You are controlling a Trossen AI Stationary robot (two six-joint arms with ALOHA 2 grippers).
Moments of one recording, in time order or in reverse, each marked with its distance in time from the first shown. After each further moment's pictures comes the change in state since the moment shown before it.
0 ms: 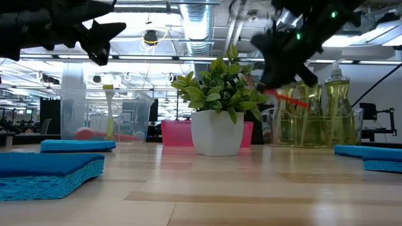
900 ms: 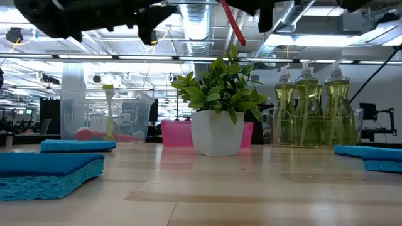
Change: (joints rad) left arm 0.314 0.278 0.360 0.009 0.216 0.041; right arm 0.263 0.106 0.002 1.046 0.029 -0.669
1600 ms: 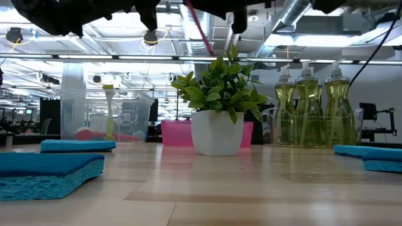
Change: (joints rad) left arm -0.122 0.062 0.023 0.091 0.085 0.014; right arm 0.026 0.250 0.176 0.048 0.000 -0.080
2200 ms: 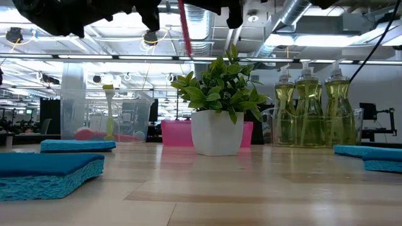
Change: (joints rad) left arm -0.007 0.037 0.006 -0.017 0.034 -0.007; right arm 0.032 0.049 0.060 -0.008 0.015 -0.058
